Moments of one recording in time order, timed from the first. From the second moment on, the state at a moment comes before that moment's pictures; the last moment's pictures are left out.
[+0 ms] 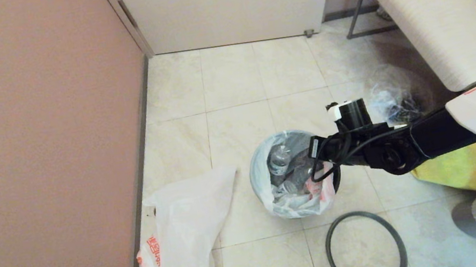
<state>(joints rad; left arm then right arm) 0.00 0.00 0.00 -0.03 -0.02 0.05 0.43 2.20 -1.39 -0.34 -0.06 0.56</state>
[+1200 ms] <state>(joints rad) 0.00 0.00 0.00 -0.03 -0.02 0.05 0.53 2.51 -1.81 -0.19 -0.12 0.39</state>
